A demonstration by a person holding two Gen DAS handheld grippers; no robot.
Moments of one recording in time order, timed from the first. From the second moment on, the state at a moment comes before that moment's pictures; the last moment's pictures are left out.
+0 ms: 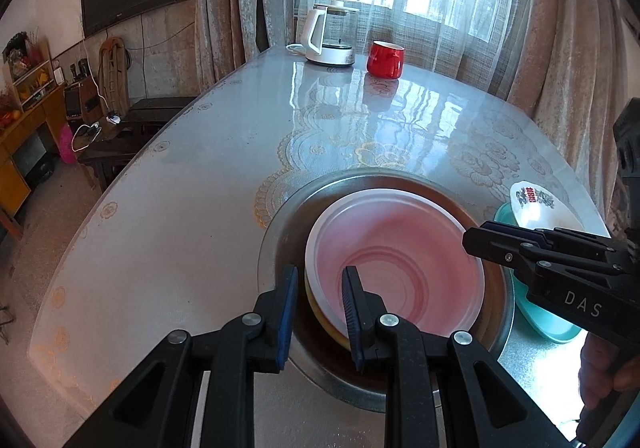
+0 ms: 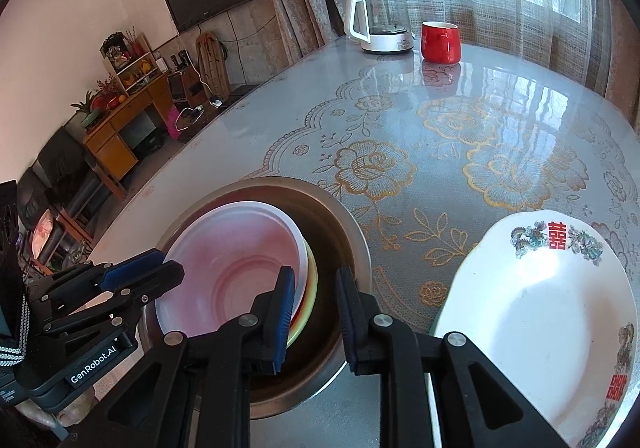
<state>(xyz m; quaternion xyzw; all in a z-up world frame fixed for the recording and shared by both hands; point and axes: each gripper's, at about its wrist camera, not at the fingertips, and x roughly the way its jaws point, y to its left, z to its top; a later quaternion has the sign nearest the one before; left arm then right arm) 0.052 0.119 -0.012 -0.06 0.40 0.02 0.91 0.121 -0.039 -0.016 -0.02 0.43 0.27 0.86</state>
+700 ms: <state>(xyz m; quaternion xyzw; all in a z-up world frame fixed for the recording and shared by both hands) 0.051 0.108 -0.020 -0.02 0.40 0.03 0.91 0.114 -0.022 -0.024 -0.07 0.42 0.26 0.87</state>
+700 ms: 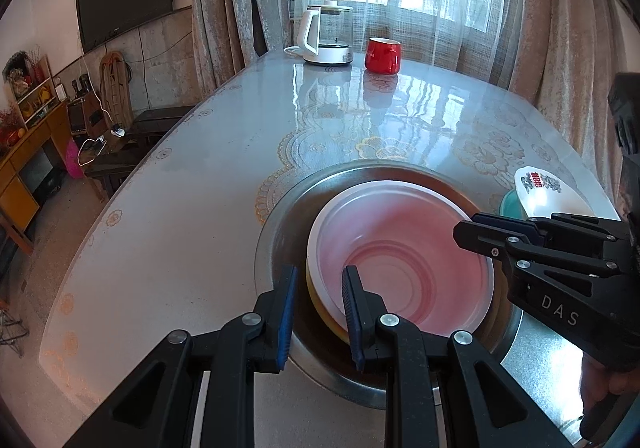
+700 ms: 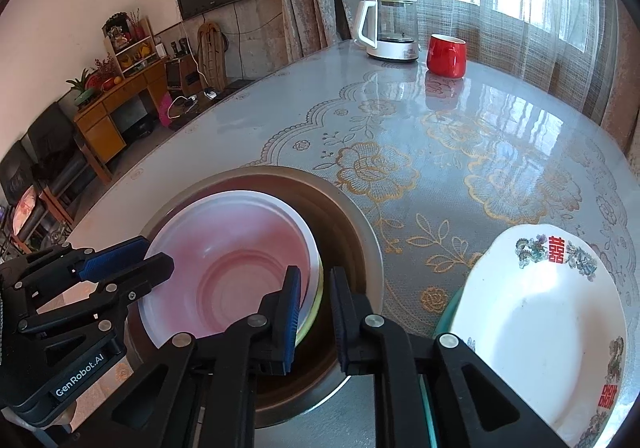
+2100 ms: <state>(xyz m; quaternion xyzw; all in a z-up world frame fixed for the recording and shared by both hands) 0.043 0.129 -0.005 -0.06 0.39 0.03 0.92 0.107 -0.054 -0.006 0.03 0.40 0.28 0.87</state>
